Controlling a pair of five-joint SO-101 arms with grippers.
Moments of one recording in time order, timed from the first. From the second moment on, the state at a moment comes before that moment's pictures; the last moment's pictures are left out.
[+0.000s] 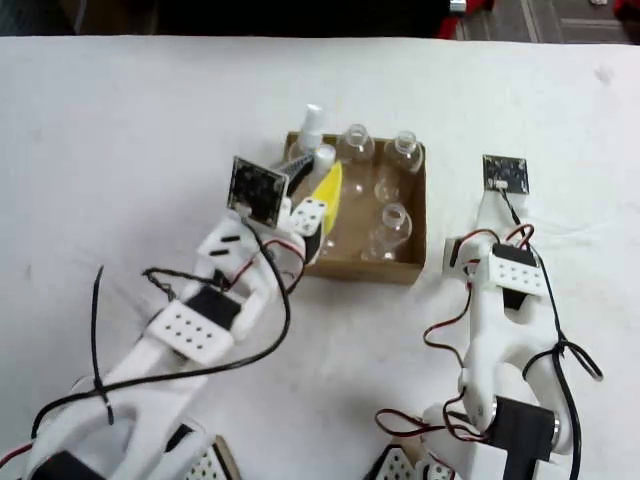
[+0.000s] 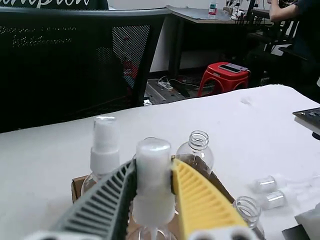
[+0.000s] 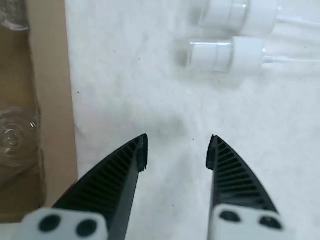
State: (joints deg) left arm 24.0 -34.7 63.5 -9.2 7.6; right arm 11.6 -14.7 48.6 37.8 9.8
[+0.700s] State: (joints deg) left arm 22.5 -42.0 65.0 -3.0 7.4; right arm 11.5 -14.7 48.6 37.8 9.8
